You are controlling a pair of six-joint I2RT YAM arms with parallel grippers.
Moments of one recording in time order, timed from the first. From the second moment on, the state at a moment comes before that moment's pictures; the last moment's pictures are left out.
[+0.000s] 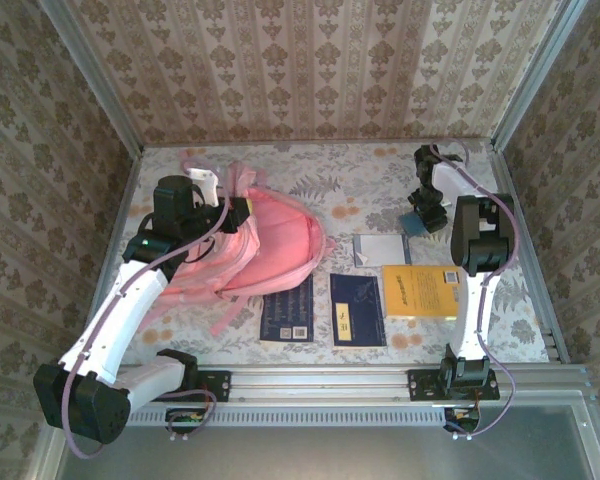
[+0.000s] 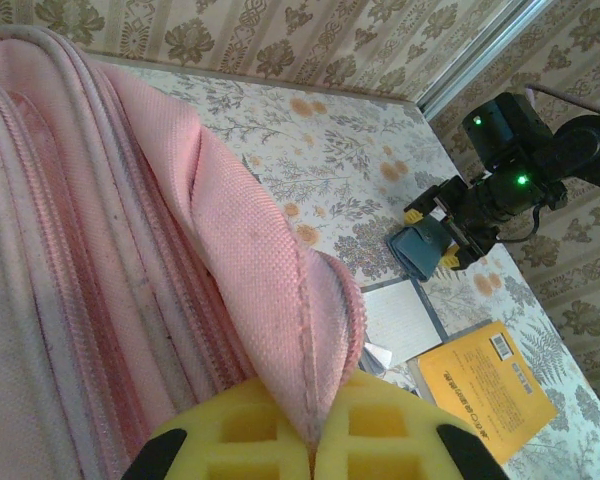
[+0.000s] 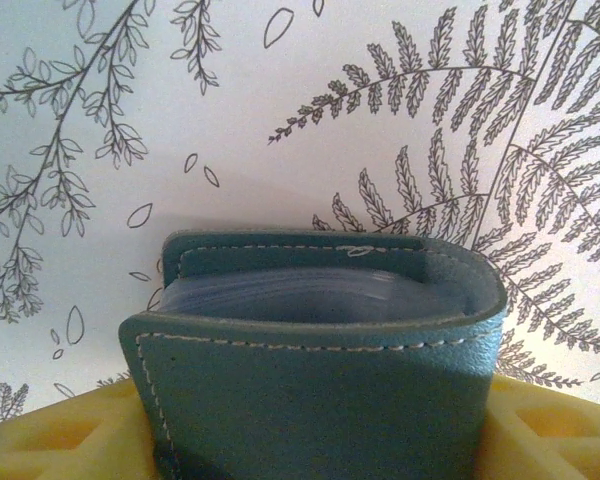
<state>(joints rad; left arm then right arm) -0.34 1.07 1.01 -0.39 0.42 -0.38 -0.01 2.19 1.71 -0.96 0.16 1.23</state>
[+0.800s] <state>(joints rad) -0.34 1.07 1.01 -0.39 0.42 -0.38 0.12 1.81 1.42 -0.67 0.06 0.85</state>
